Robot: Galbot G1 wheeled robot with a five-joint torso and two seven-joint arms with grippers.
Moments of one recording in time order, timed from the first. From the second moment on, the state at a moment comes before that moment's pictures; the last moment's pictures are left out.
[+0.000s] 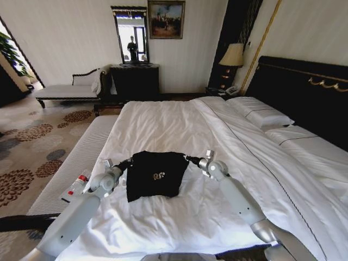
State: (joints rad) left arm 0.84 -0.84 -0.18 -1.72 -1.15 0.30 -0.18; right arm -0.67 1.06 0.13 1.53 1.20 -0.55 0.08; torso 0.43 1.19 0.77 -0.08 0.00
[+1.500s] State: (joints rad) left arm 0.22 -0.45 -0.13 -2.03 -1.48 0.38 -0.28; right arm -0.04 0.65 0.09 1.92 1.79 -0.56 0.40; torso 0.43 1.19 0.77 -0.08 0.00
